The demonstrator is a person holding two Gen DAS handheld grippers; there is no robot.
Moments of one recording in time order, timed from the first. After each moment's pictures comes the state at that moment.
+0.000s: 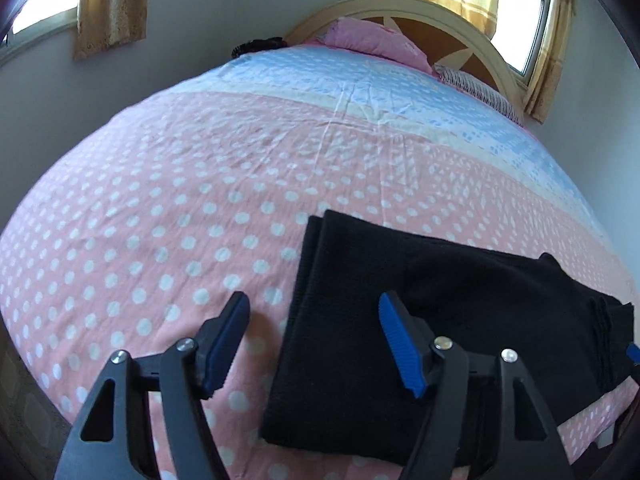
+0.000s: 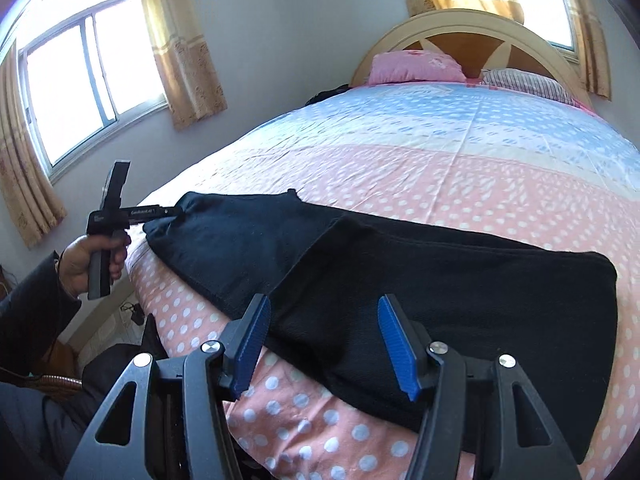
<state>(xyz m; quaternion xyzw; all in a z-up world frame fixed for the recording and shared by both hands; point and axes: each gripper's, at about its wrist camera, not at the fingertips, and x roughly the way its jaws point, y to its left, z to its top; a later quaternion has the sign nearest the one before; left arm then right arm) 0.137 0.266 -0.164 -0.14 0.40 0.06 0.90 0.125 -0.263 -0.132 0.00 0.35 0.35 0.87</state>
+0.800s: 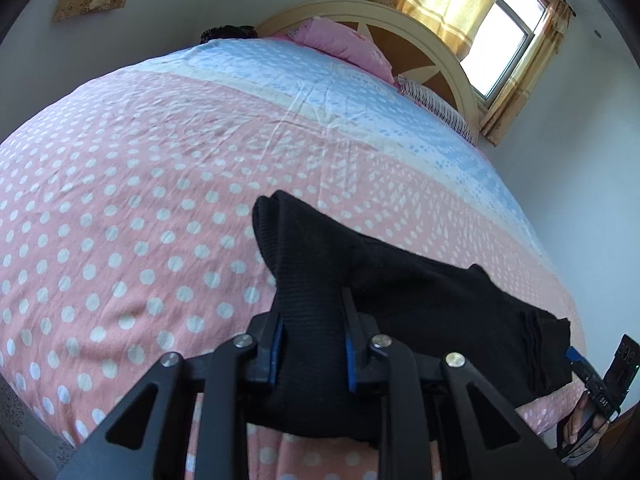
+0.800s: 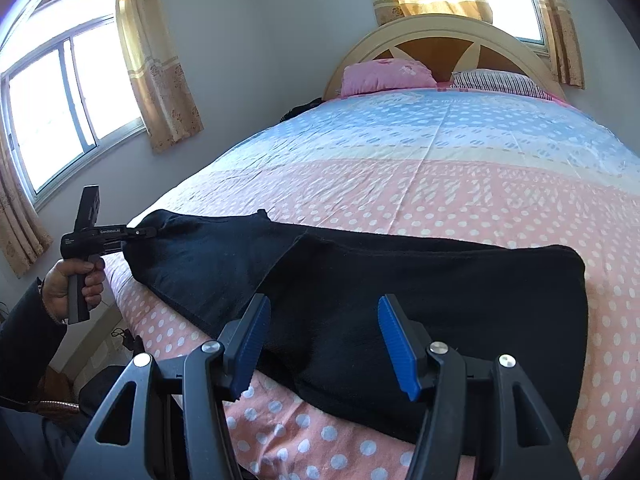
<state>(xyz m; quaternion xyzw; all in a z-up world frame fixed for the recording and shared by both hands) 0.125 0.263 -0.141 -0.22 0.38 -0.03 0.90 0.135 -0.281 -0.125 0.02 0.34 0.30 0.89</state>
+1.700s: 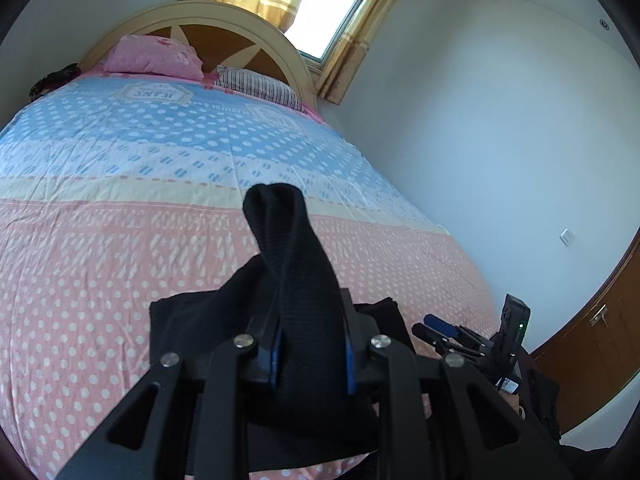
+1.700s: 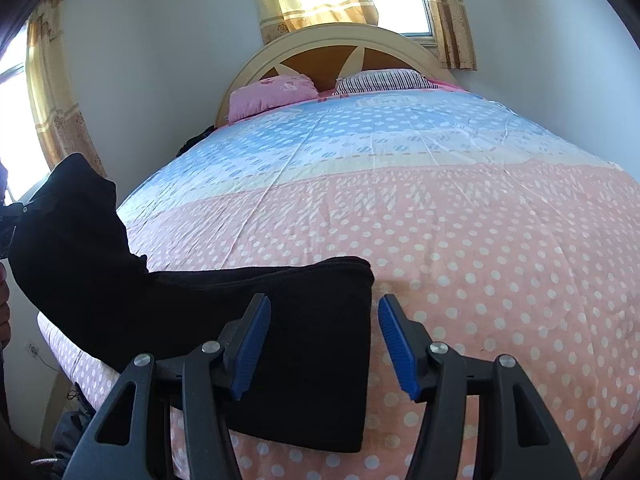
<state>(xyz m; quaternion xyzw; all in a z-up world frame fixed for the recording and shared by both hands) 0.149 0.004 -0.006 -0.14 0.36 -0.28 0.88 0.152 -0.399 -0.107 0.07 0.34 0.12 0.93</state>
